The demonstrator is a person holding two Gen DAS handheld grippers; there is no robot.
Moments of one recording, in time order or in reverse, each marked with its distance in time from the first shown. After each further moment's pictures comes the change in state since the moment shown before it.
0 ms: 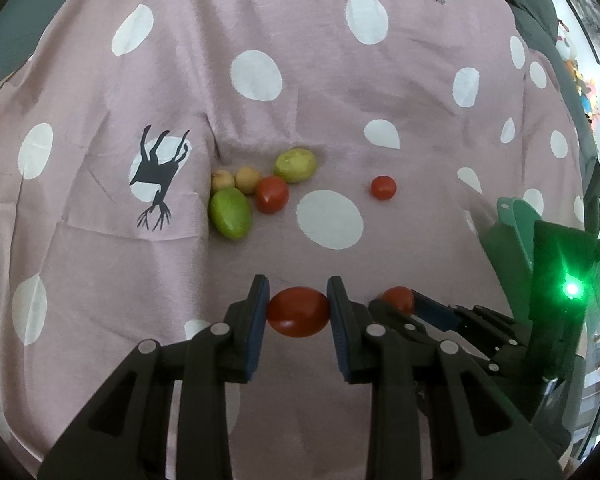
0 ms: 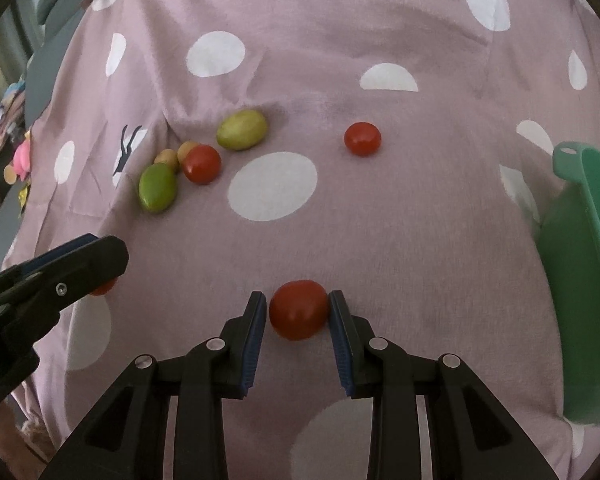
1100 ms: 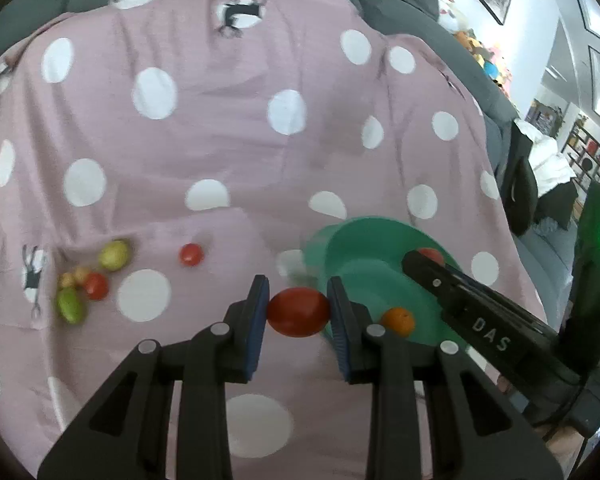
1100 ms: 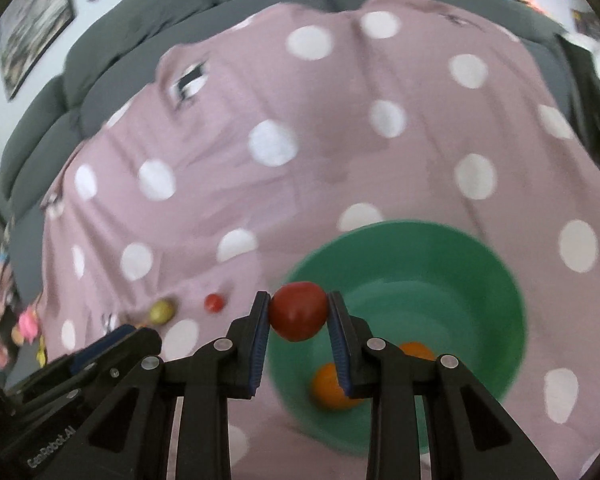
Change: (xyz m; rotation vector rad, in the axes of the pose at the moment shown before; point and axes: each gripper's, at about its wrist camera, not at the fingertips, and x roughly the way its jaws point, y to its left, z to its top) left arm -0.022 -0.172 0.019 0.245 -0.125 -0.218; right arm -0.155 -0.153 -0.021 0.407 -0.429 -0.095
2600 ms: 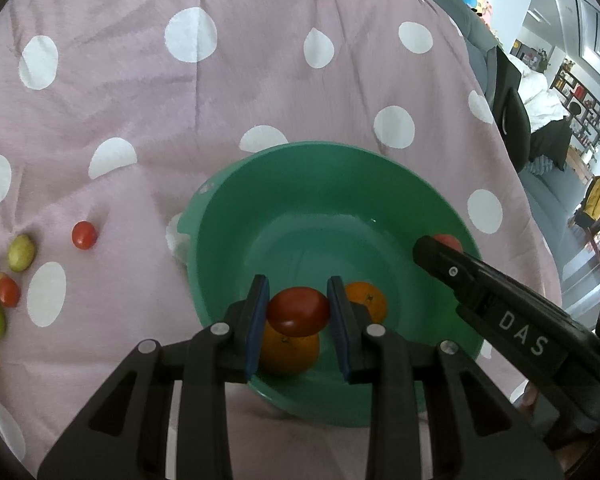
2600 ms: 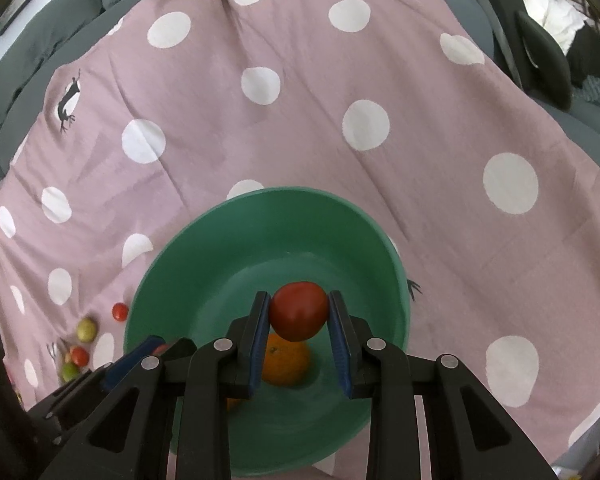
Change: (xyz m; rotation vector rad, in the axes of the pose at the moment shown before) left arm 0.094 -0.063 -0.018 0.108 0.189 -0.039; right arm 0.018 -0.076 -0.004 0.158 0.105 -0.175
